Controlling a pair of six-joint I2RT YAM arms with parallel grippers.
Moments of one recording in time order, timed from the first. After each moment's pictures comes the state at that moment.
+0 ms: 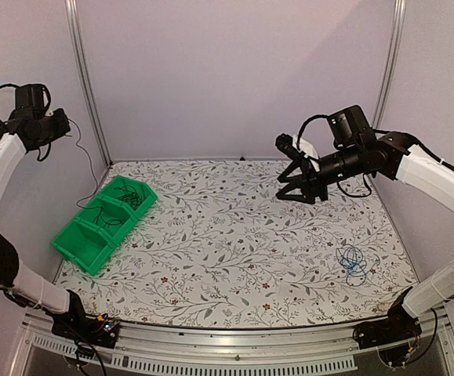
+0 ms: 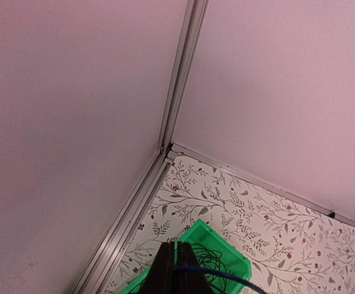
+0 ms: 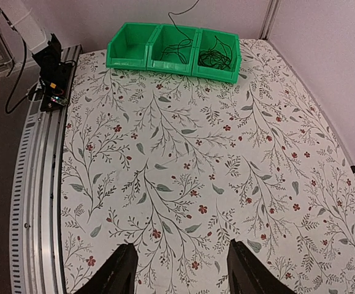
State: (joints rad) left arm 0.16 1.38 1.57 -0.58 -0.15 -0.27; right arm 0.63 1.42 1.39 -0.69 -0.58 -0.50
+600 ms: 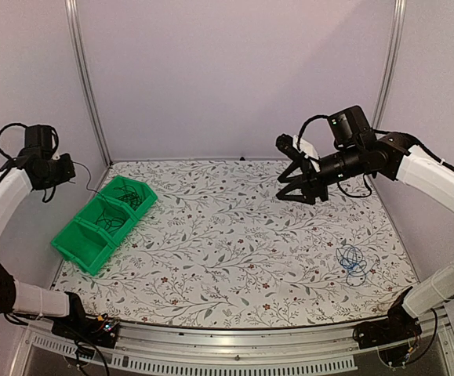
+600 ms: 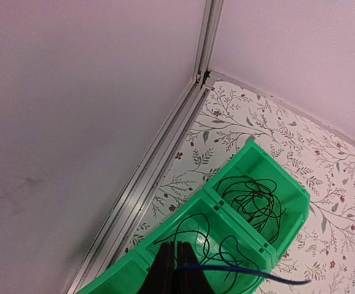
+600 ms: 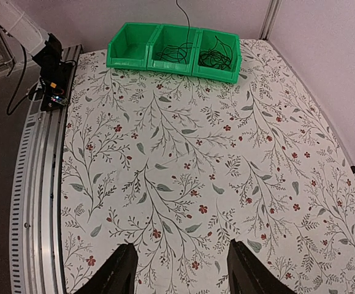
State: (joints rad) left arm 0.16 1.19 1.12 -0.56 -0.20 -0.24; right arm 0.63 1.41 1.39 -0.69 -0.58 -0.51
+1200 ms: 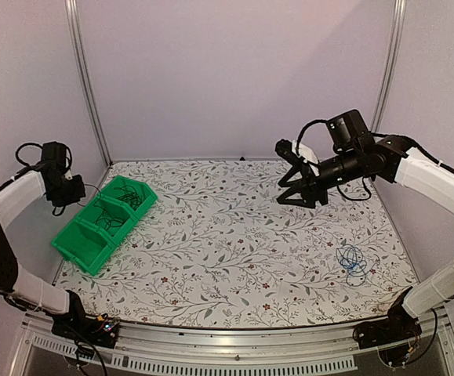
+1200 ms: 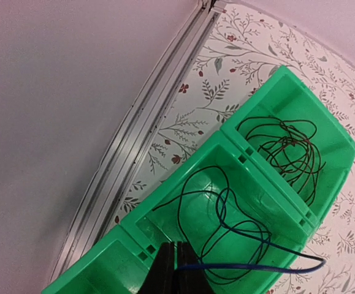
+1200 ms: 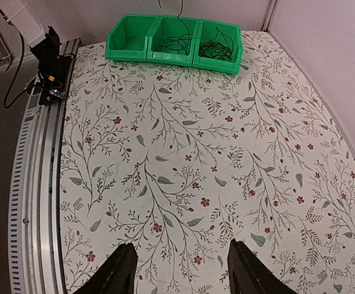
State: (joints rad) left arm 0.17 1.32 1.02 -0.57 -0.18 -0.23; right arm 0.63 1.41 1.36 -0.69 -0.57 -0.51
